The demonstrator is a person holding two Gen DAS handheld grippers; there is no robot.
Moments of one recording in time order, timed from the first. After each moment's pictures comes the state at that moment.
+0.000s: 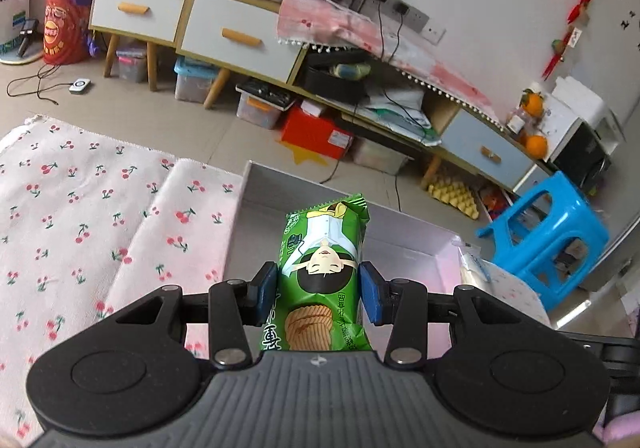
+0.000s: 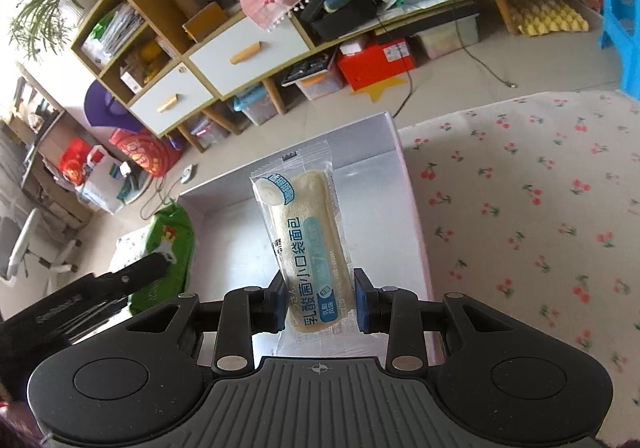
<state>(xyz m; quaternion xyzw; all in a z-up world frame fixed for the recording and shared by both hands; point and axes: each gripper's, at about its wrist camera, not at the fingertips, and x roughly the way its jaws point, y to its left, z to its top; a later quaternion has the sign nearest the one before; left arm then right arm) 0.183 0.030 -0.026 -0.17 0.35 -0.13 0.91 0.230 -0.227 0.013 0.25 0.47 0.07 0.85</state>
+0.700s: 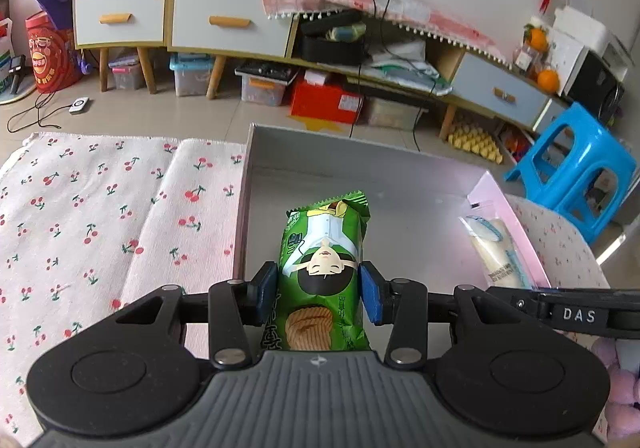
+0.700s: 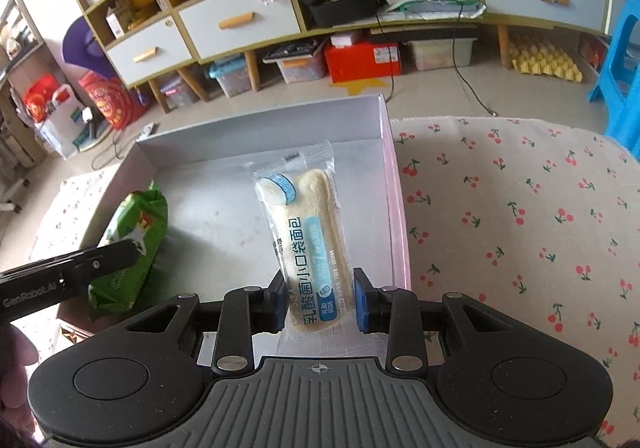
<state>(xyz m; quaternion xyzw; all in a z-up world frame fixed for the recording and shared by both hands) 0.179 0.020 -0.034 -0.06 0.40 -0.13 0.91 0.230 -0.203 -0.002 0.12 0.49 0.04 0.86</state>
